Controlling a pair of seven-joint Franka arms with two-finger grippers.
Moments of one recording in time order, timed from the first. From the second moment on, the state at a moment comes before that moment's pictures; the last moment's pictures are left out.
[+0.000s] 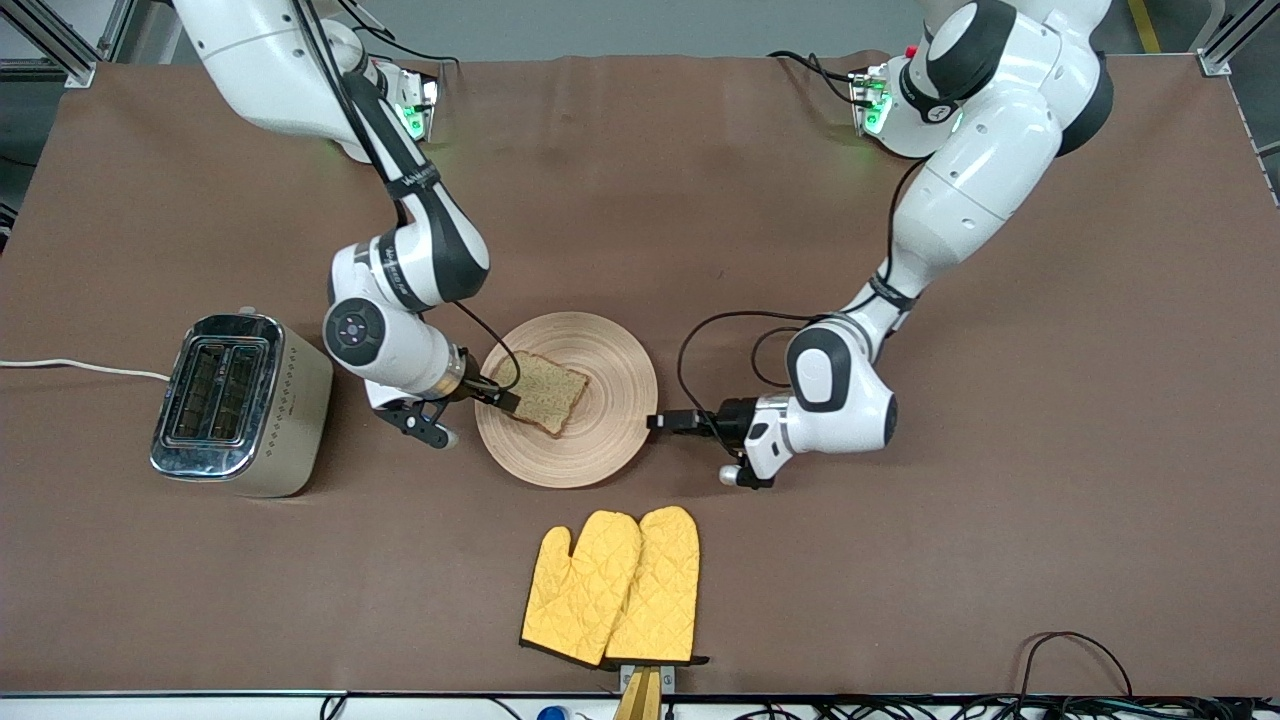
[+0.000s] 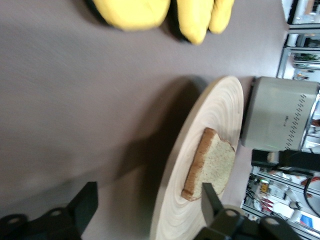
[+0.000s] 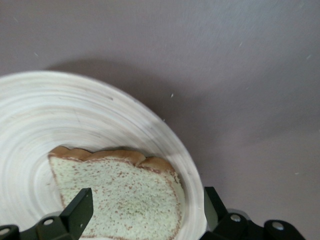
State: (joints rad) left arm -0.14 0.98 -0.42 -1.44 -0.94 2.36 0.33; right arm 0.44 0.52 -0.02 -1.82 0.24 2.28 0.75
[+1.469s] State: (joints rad) left arm 0.28 0.28 -0.42 -1.44 0.09 1.65 -0.05; right arm 0.52 0.56 -0.02 -1.79 0.01 2.21 0.99
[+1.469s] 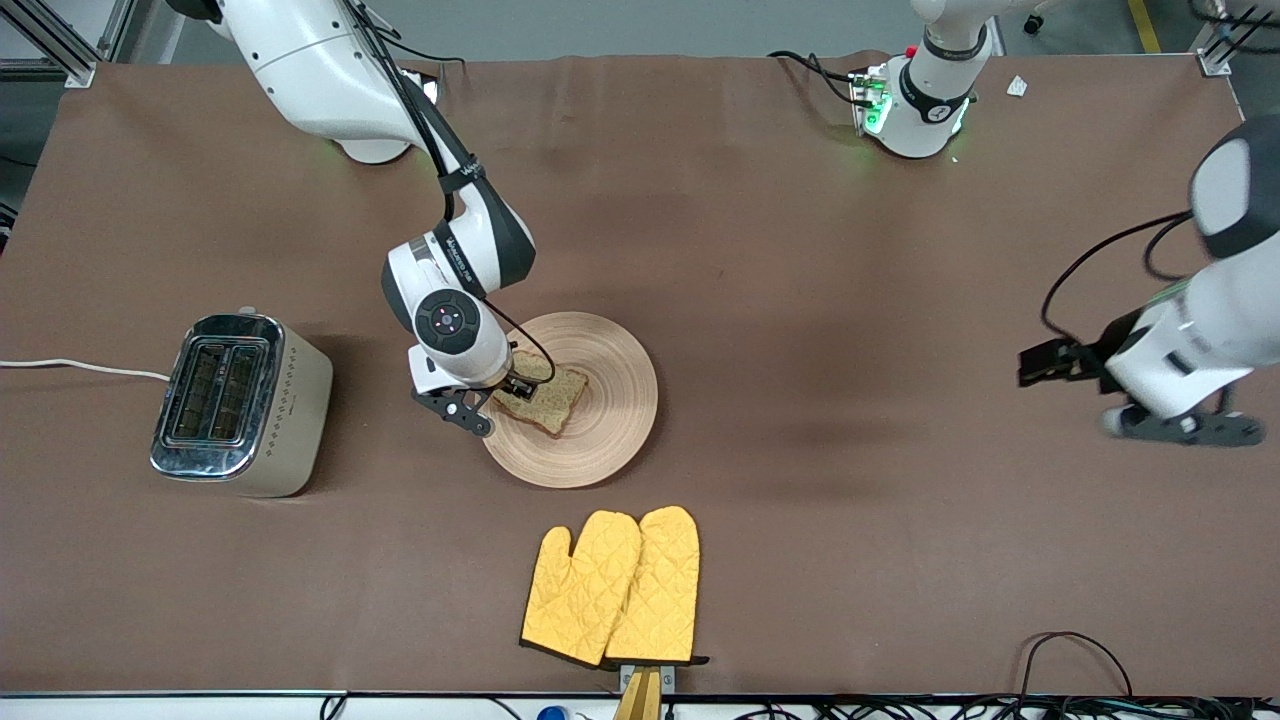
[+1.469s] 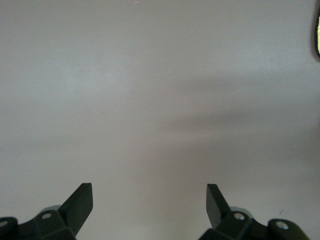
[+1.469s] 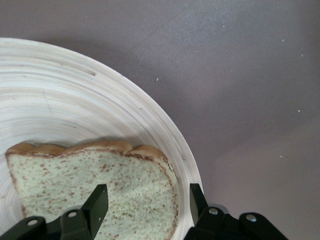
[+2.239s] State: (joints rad) left arm 0.34 0.12 -0.41 -1.44 0.03 1.58 -0.02; right arm 0.52 0.56 -0.02 -1.81 0.01 2.26 0.99
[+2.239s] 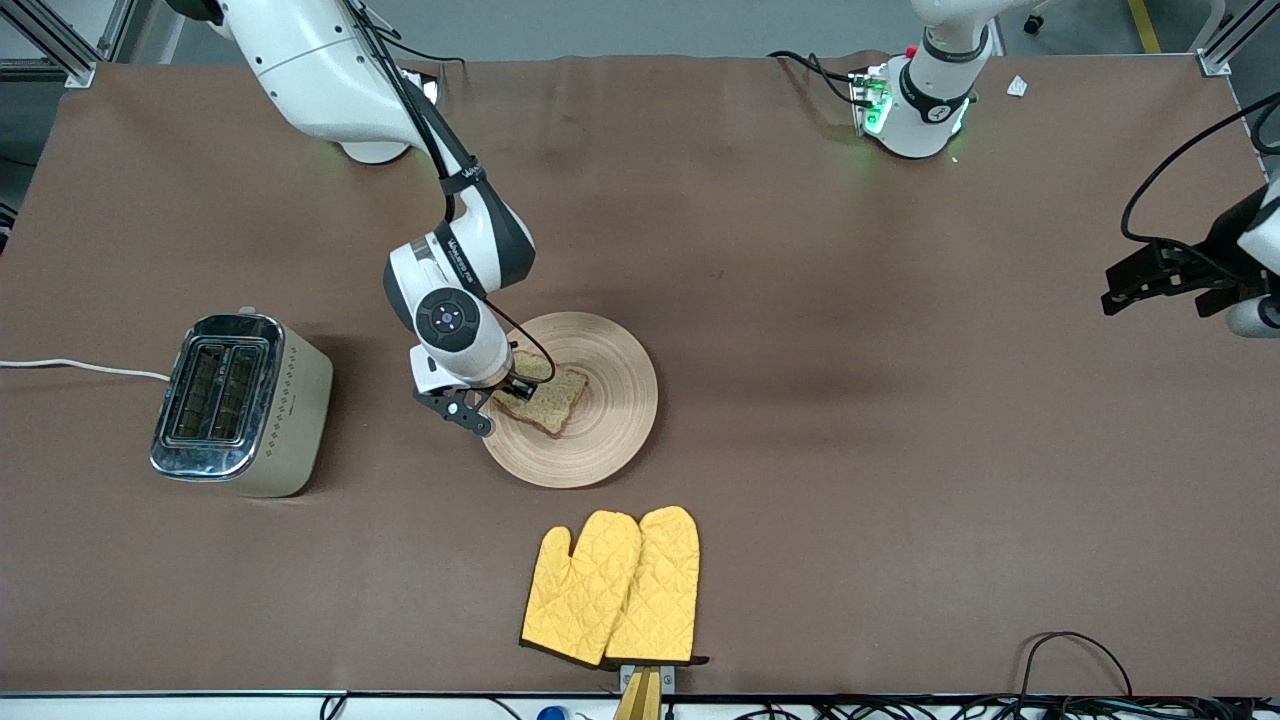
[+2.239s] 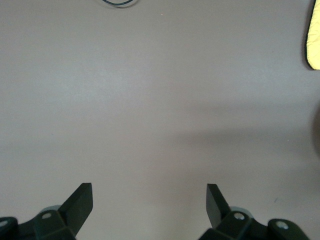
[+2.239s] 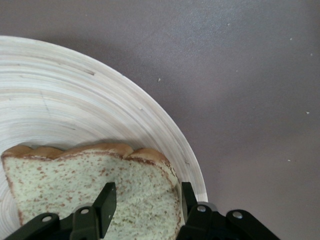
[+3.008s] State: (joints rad) left arm 0.04 0.04 -0.14 -1.53 0.02 1.63 -0.04; right arm 0.52 0.55 -0.02 -1.83 0.01 2.28 0.97
